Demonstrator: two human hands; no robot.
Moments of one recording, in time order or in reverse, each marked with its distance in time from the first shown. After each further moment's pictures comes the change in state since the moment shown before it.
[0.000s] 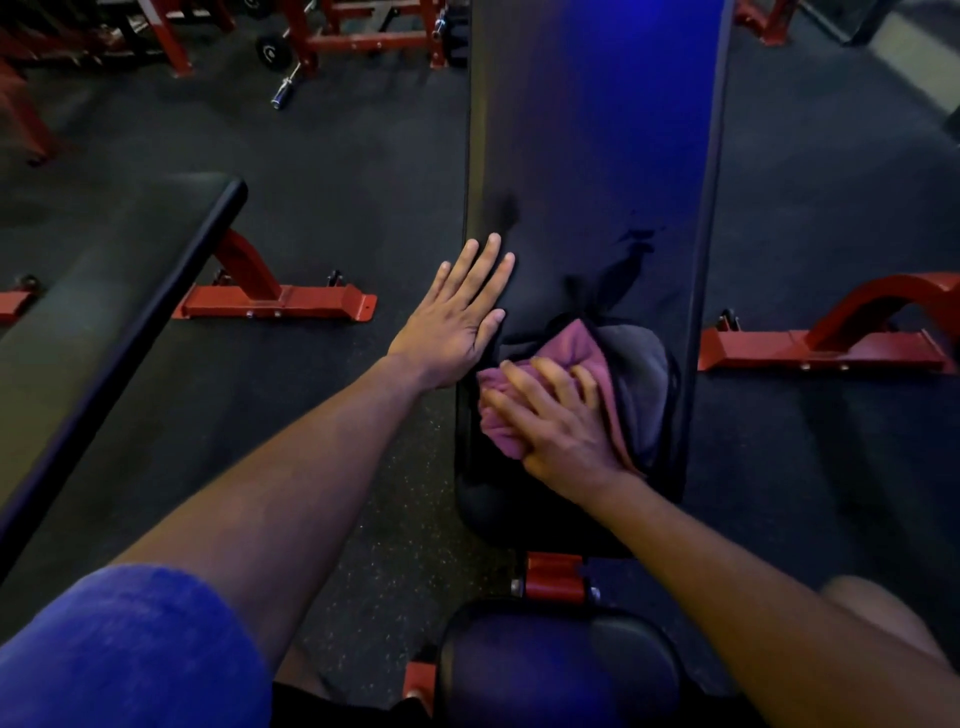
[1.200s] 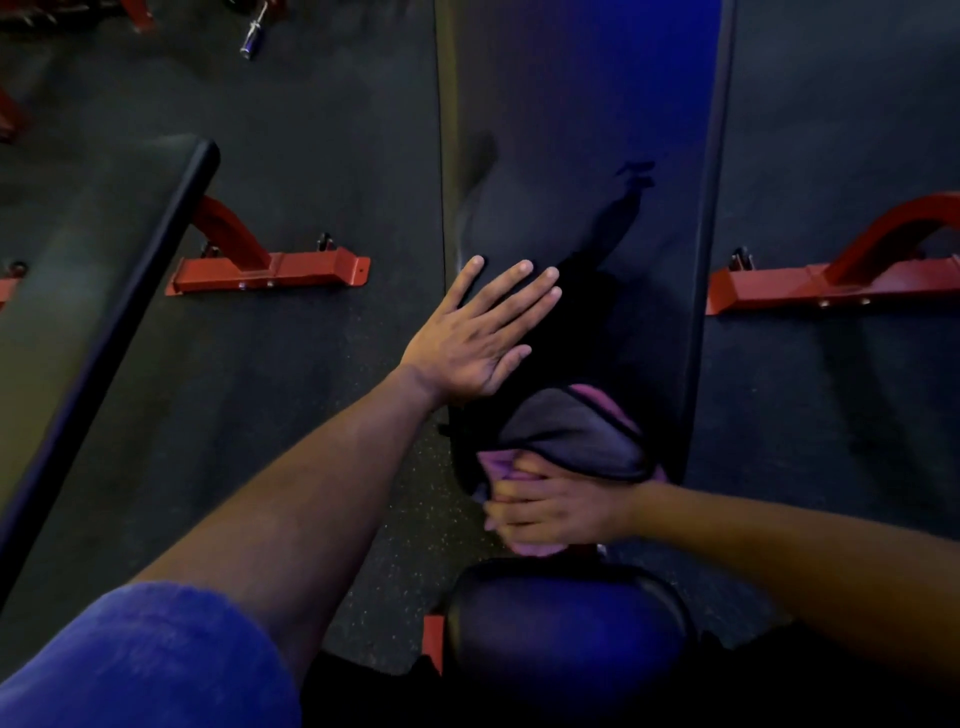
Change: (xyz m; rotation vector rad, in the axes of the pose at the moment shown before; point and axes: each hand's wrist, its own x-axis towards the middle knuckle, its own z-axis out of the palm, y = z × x) left_hand -0.028 0.035 0.030 0.250 0.095 0.333; right_hand -0.090 -0.001 0.057 0.342 -0.081 -0.782
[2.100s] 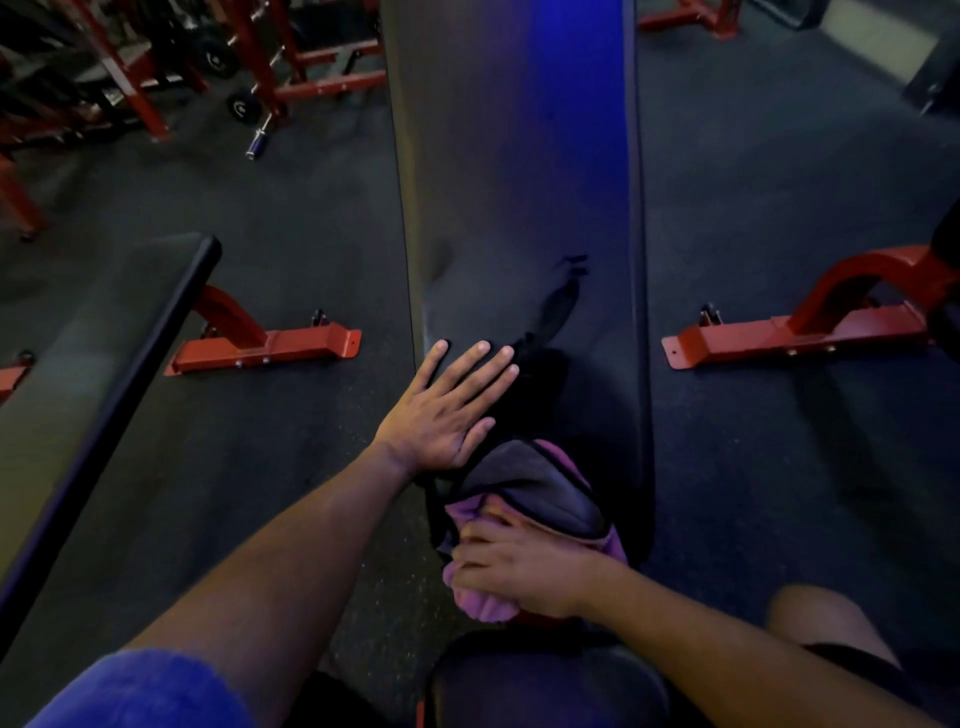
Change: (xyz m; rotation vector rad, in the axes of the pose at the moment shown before) left_hand 0.004 0.002 -0.003 0.069 -0.095 0.008; right_hand 0.039 -0.009 -0.039 0.249 -0.221 0.241
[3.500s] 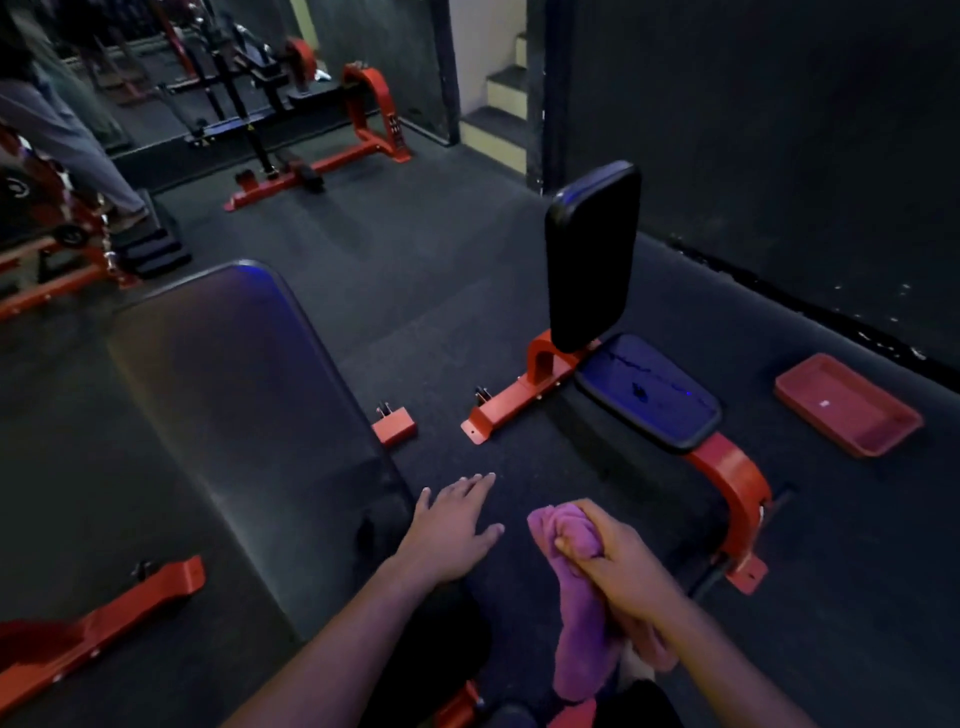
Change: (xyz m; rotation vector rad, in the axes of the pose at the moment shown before) left_hand 0.256 0.111 -0.272 -0.633 -0.690 0.055; right_hand -0.240 -0.122 -0.338 0.797 1.003 1.419
